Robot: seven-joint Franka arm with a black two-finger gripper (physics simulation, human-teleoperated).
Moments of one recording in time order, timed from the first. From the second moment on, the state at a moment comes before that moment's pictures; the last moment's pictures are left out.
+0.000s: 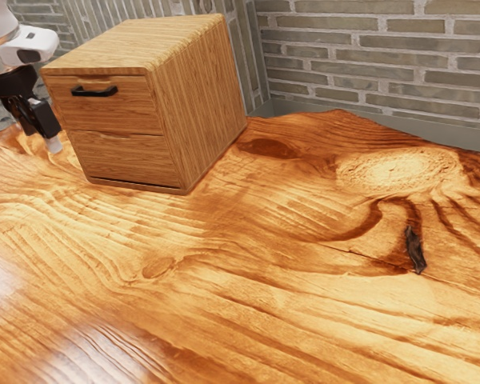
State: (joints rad) arm 0.13 0.11 0.39 -1.22 0.03 1.46 0.64
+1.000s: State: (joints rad) arm 0.96 0.17 -0.43 -1.25 -0.07 1.73 1.49
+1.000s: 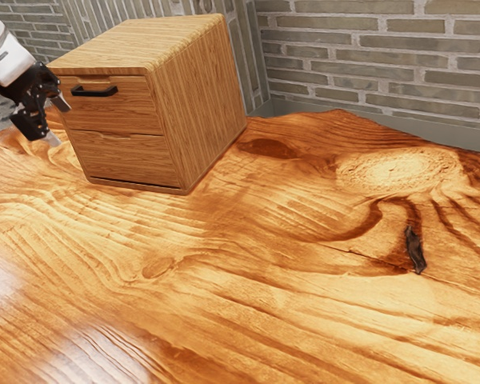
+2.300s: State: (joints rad) arm 0.99 0.47 -0.53 -1.04 0.01 2.01 1.79
